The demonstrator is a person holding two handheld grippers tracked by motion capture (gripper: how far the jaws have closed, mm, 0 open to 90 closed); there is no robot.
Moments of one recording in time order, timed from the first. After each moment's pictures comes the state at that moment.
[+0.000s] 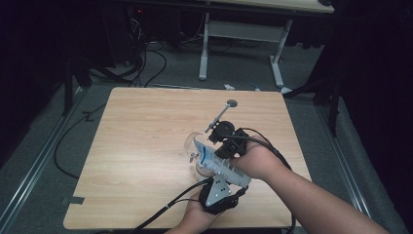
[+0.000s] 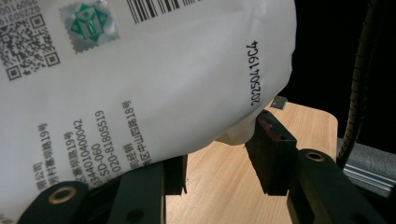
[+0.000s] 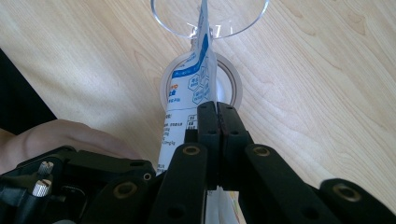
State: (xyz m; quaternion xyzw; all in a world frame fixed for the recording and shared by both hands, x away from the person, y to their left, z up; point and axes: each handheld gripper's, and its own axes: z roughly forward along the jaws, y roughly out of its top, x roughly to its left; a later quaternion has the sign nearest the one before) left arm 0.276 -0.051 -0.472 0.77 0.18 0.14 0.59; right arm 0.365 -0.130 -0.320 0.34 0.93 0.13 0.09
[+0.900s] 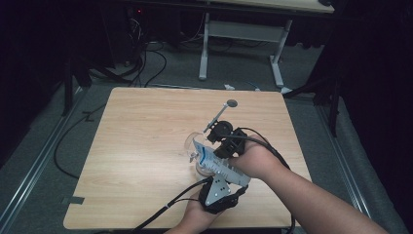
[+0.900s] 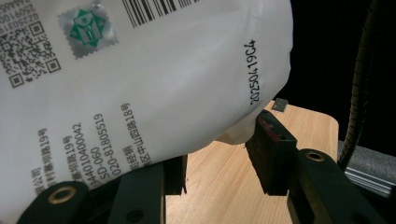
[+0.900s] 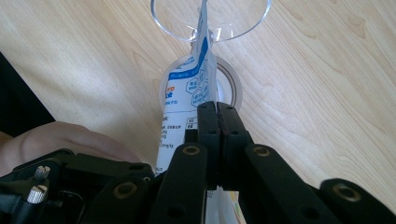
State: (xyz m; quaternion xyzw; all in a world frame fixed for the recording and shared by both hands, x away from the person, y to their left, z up) left arm 0.277 -0.051 -0.472 0.77 0.19 0.14 0.59; right arm 0.367 -0.127 -0.322 0.34 0.93 0.13 0.09
